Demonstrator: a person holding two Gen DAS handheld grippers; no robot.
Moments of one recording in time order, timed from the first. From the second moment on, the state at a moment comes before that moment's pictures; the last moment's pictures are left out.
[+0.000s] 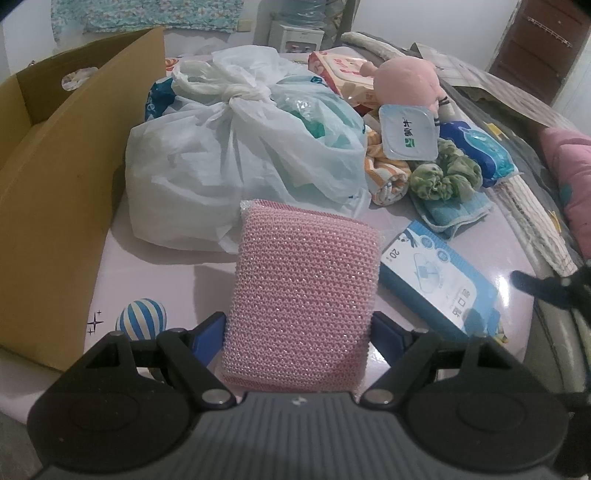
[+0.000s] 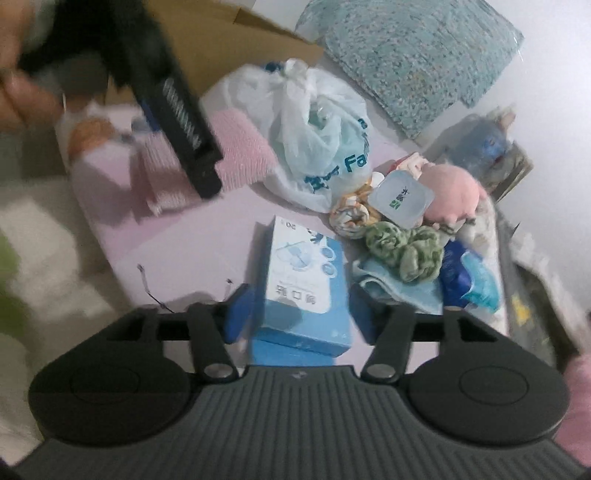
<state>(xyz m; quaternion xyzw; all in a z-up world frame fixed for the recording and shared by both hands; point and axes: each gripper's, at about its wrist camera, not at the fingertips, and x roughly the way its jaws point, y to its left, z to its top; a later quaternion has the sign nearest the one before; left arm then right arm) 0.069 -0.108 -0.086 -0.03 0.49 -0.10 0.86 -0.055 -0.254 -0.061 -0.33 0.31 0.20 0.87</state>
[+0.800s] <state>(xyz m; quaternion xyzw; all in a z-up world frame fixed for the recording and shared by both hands) 0.074 -0.125 -0.086 0.03 0.50 -0.15 0.85 0.043 -0.294 -0.083 -0.08 0.46 0.19 0.86</state>
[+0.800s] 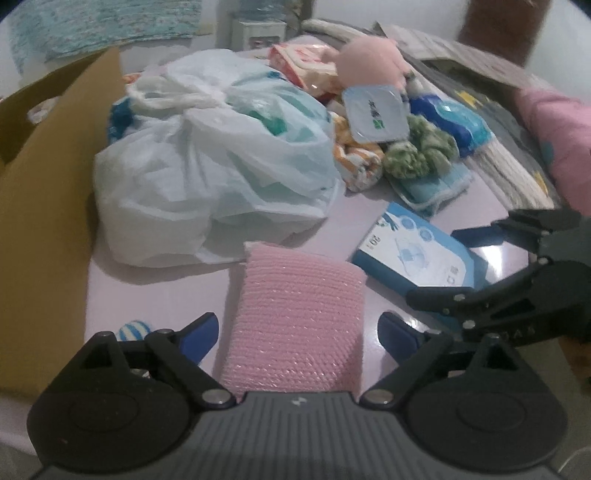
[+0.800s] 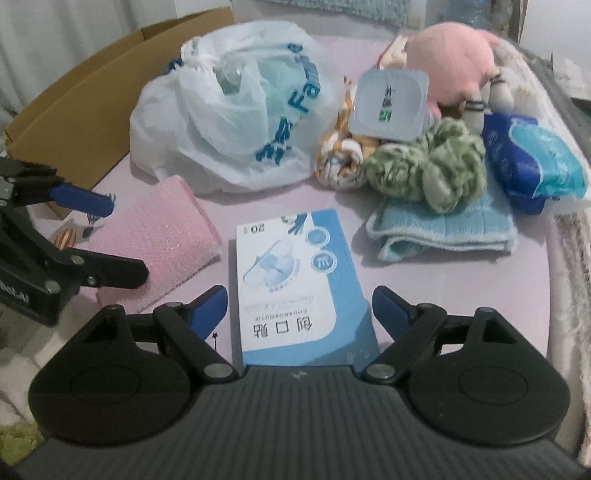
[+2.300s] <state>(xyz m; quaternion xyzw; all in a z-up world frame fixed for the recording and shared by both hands) 0.062 0.036 0.074 -0.10 0.33 -0.02 0.94 0.055 -0.186 0.057 0.14 0.34 0.30 0.88</state>
